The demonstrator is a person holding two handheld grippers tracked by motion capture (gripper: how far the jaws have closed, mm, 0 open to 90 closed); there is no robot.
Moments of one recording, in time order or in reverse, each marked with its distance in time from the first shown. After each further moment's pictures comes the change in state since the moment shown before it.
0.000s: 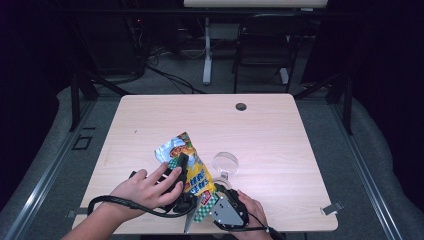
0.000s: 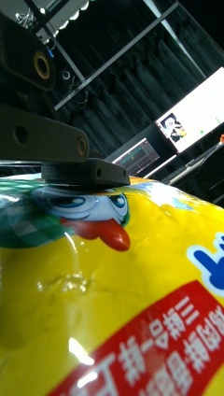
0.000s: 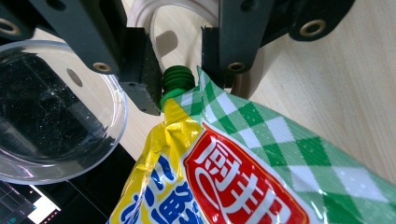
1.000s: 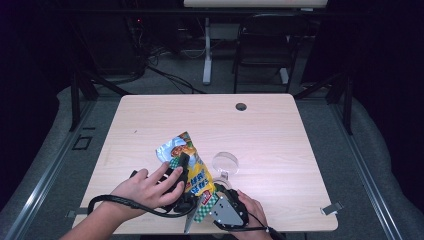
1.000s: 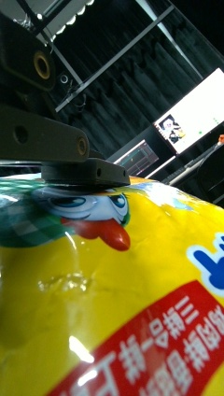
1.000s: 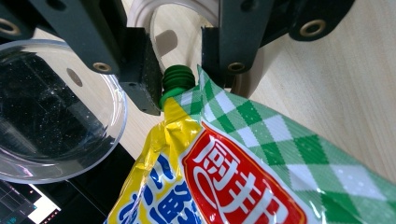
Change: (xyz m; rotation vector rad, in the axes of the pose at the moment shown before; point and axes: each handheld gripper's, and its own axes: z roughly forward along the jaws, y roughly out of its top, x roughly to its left) left arm 0.003 0.001 0.000 0.001 -0.005 0.024; right arm 0.000 0.001 0.000 0.001 -0.002 -0.003
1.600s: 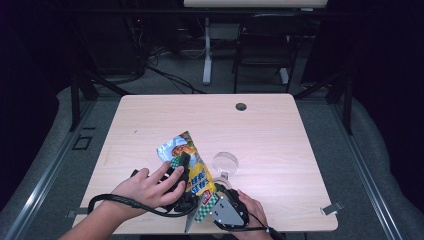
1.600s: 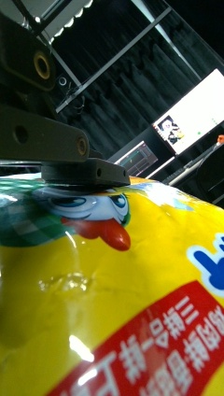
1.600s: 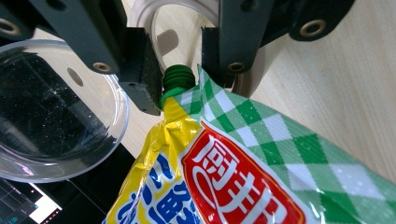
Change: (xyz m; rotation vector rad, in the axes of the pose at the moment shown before) left arm 0.003 0.000 0.000 -0.002 0.003 0.010; right arm 0.000 0.000 -0.001 -0.007 -0.001 0.008
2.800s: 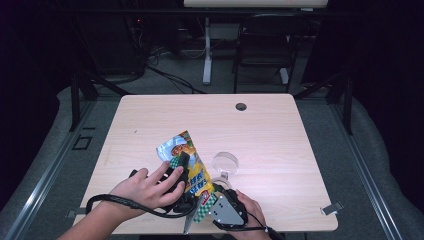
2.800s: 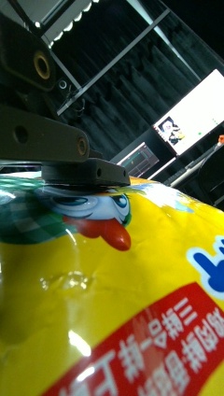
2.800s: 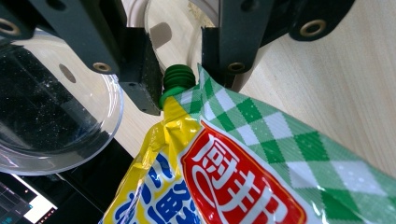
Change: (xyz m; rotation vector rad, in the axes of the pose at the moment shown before) left arm 0.003 -0.003 -0.003 0.008 -0.002 0.016; right arm 0.001 0.003 0.000 -0.013 0.022 0.022
